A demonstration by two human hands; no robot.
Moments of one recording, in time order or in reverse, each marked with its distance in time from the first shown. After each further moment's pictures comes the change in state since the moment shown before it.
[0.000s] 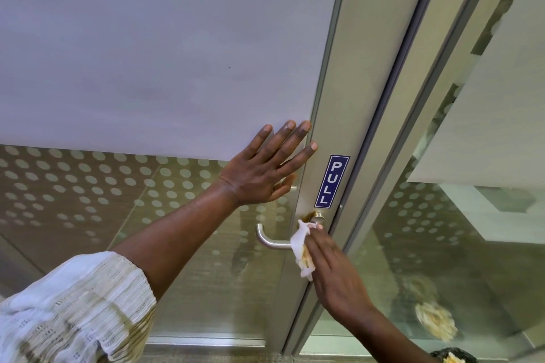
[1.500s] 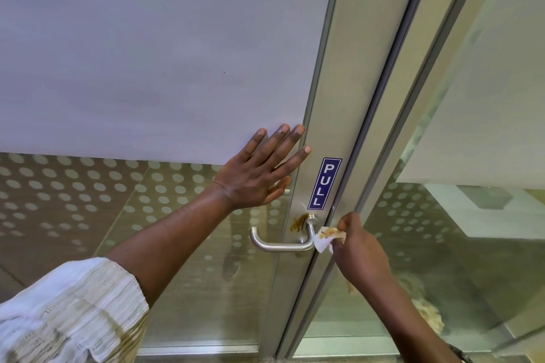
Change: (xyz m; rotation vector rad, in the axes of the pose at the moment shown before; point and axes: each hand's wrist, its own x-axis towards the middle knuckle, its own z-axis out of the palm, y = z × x) left_hand 0.002 0.000 0.001 -0.046 0.011 -0.001; right_hand 0.040 -0.003 -0.073 0.141 -0.065 0.796
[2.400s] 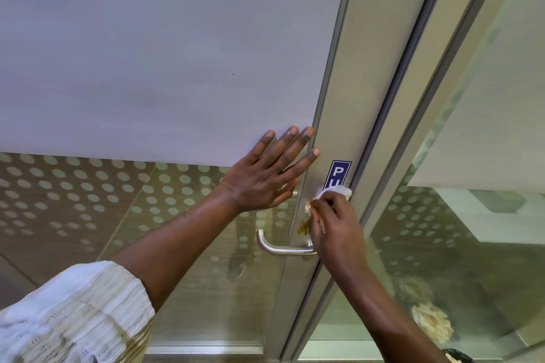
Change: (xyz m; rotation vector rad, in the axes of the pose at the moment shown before) left_hand 0.001 0.002 0.001 0.019 0.027 0.000; right_hand 0.022 -0.031 0.035 -0.031 0.442 -0.570
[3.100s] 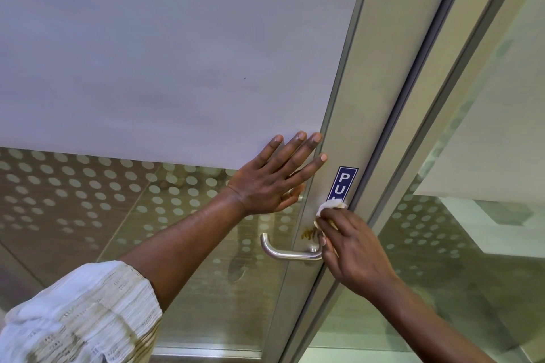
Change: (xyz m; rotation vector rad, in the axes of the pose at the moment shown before) left_hand -0.001 0.000 -0.001 0.010 -0.011 0.000; right_hand -0.005 0.030 -0.024 -0.125 -0.368 -0.291
